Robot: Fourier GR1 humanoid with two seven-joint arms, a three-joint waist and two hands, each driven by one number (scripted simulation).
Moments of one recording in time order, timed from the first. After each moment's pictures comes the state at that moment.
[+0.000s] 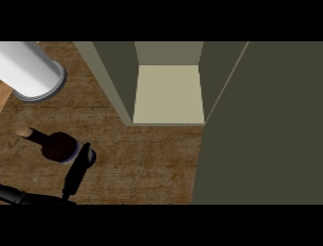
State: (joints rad) left arm 0.19 0.00 -0.27 -1.70 -1.81 1.45 1.41; right arm 0.15 -0.13 -0.01 -2.39 -0.29 0.23 0.31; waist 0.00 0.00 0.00
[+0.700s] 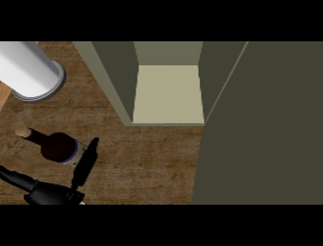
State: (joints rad) left arm 0.12 0.01 -0.28 -1.60 -1.74 1.48 1.44; right arm 0.13 -0.12 -0.01 -2.39 -0.30 0.24 0.33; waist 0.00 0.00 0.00
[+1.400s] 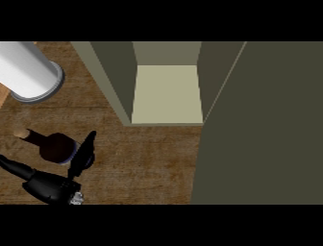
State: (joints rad) left arm 0.05 0.07 -0.27 -1.54 -1.62 1.49 1.46; right arm 0.14 -0.11 -0.02 -2.38 -0.31 0.26 0.30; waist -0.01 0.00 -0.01
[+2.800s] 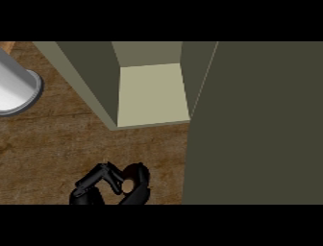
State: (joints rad) left arm -0.13 0.38 -0.97 -1.83 -1.34 1.49 1.49; right arm 0.11 -0.09 0.05 -2.36 -0.32 0.29 0.30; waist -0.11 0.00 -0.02
